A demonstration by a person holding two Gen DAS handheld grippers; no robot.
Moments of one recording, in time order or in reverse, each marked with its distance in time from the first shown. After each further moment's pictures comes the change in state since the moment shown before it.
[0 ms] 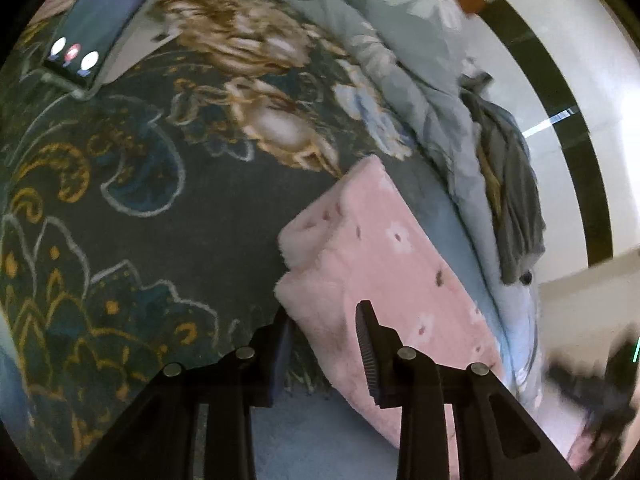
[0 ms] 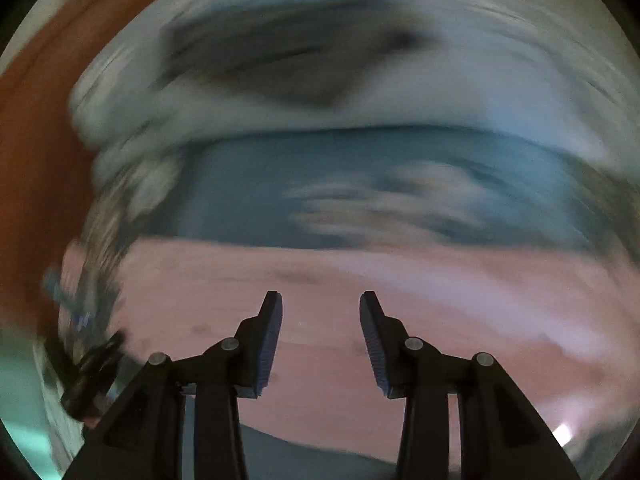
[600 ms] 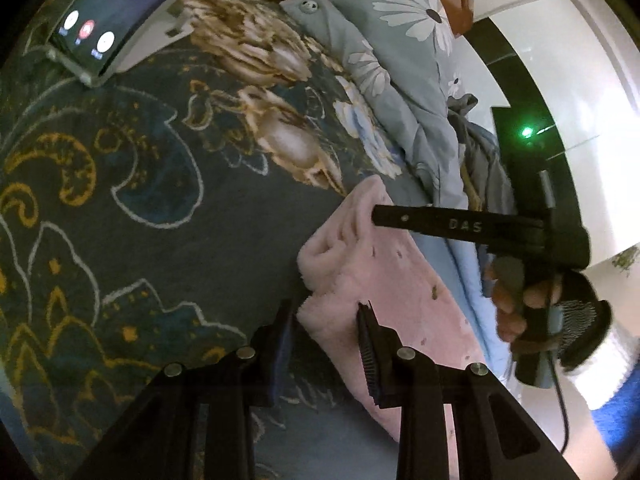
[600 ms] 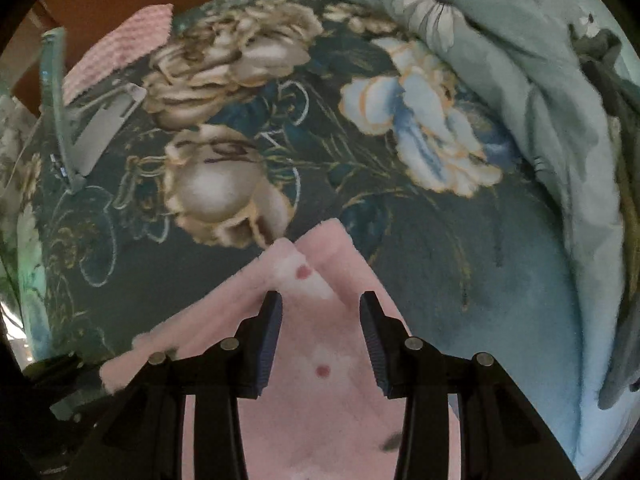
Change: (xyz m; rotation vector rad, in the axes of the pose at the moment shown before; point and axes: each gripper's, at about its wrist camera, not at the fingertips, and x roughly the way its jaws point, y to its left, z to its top) left arm -0.001 0.038 0.007 -0.051 -0.046 -0.133; right arm 0.208 0.263 0.019 -0.852 0.216 -0.053
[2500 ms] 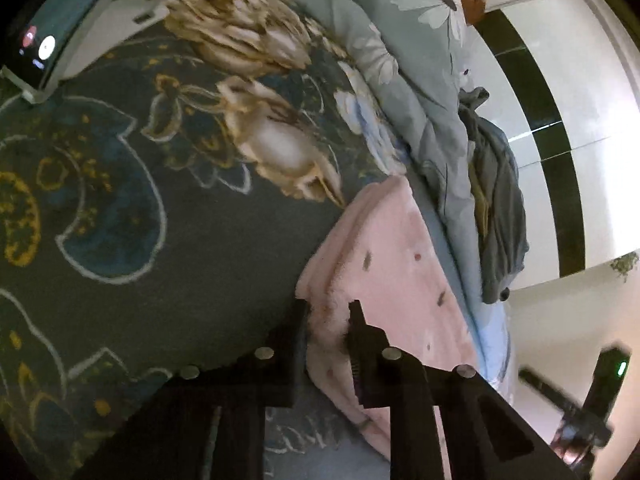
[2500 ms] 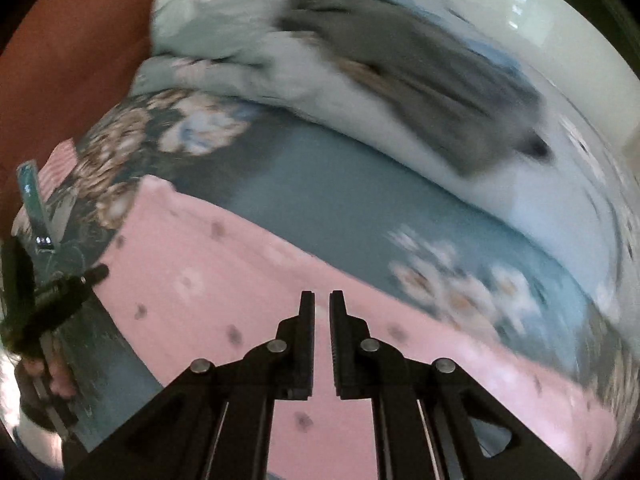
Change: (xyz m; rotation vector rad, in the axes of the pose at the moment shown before) left arm 0.020 -0.004 0.036 -0.022 0.067 -0.023; right arm -0.136 -0.104 -0.228 0.574 -0.222 -0.189
